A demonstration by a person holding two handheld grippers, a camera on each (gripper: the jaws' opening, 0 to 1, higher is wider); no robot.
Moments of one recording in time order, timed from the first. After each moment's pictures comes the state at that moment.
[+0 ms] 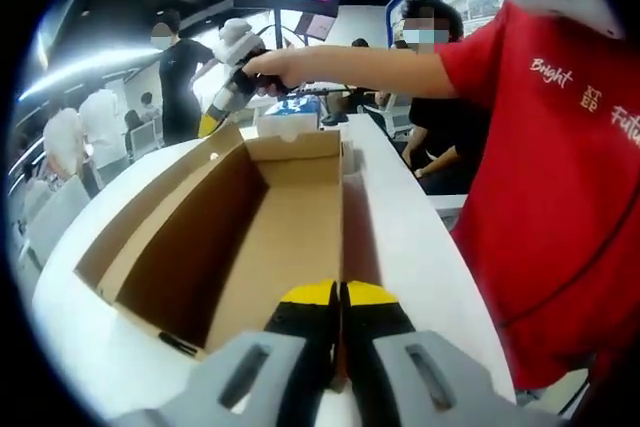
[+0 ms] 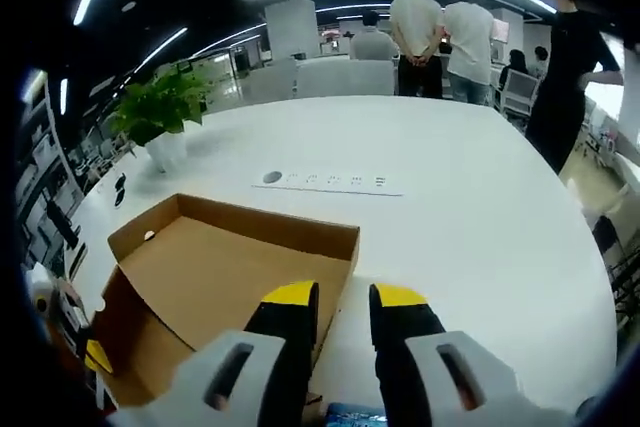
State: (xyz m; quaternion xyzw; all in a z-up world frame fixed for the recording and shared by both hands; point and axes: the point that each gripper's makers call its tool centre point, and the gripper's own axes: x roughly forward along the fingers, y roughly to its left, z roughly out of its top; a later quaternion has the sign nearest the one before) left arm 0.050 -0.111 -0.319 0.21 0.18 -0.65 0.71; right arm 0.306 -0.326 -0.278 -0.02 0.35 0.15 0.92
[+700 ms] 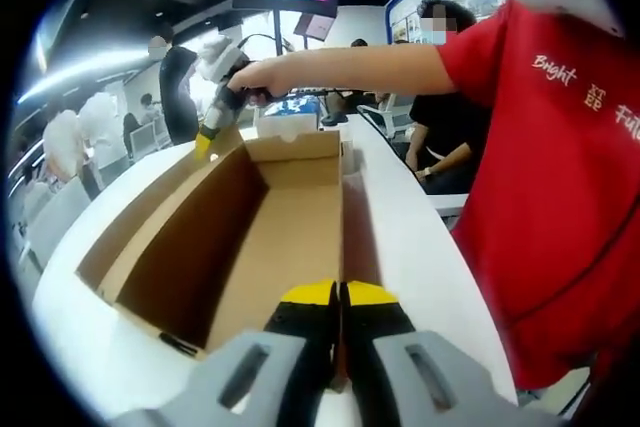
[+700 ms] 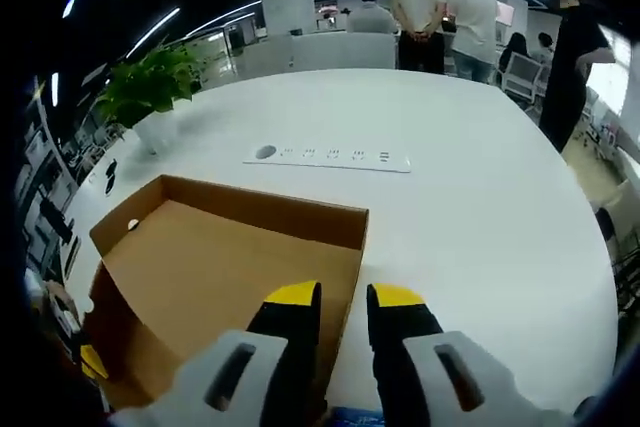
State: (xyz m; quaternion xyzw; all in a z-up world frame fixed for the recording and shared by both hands) left arm 0.051 -0.111 -0.319 0.21 0.18 -0.65 0.71; right arm 0.310 -0.313 -0.308 -0.03 0.40 0.15 0.90
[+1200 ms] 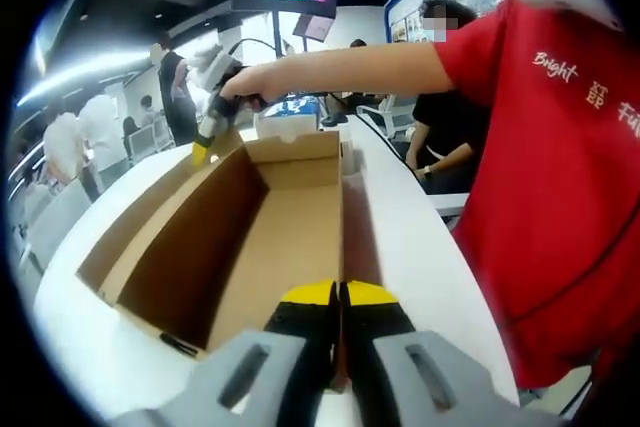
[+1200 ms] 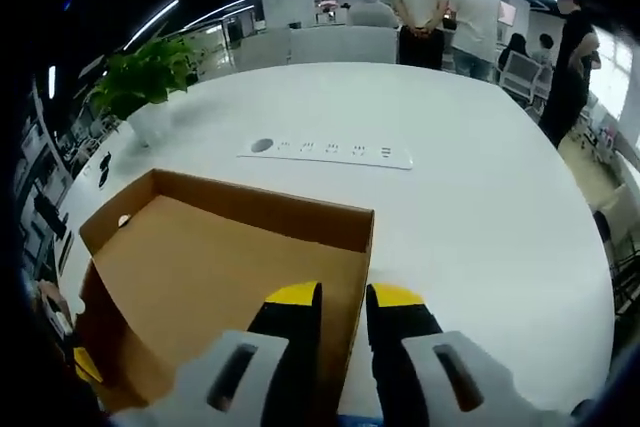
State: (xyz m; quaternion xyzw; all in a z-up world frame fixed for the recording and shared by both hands) left arm 0.050 -0.111 -0.318 0.21 0.17 -0.65 0.71; right arm 0.318 -0.311 -0.315 -0.04 0.41 0.14 0.90
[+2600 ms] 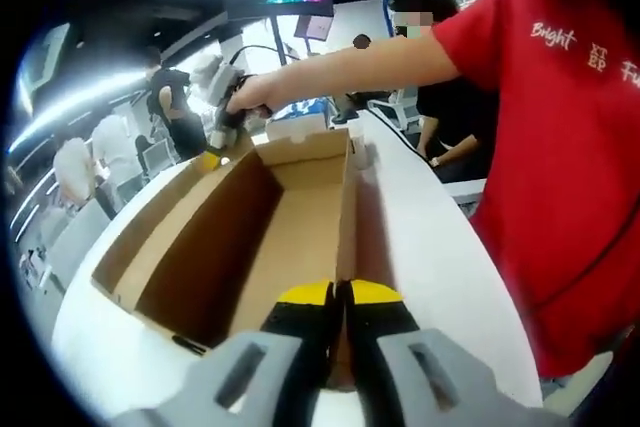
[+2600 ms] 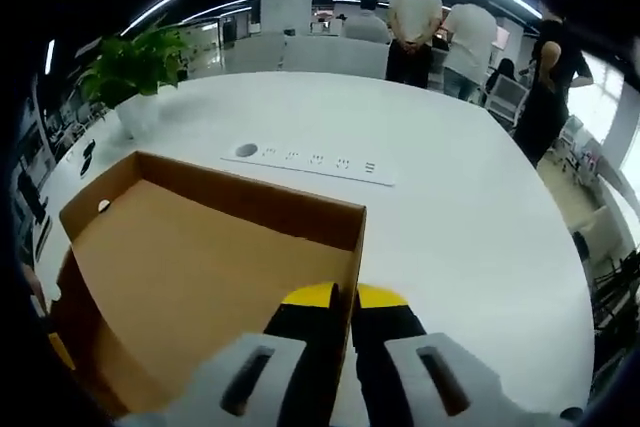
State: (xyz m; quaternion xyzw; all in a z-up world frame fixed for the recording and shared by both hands) left arm 0.059 -0.108 -0.318 0.25 0.14 -0.62 0.73; right arm 0.325 -0.320 -0.301 -0.10 0.36 0.11 0.92
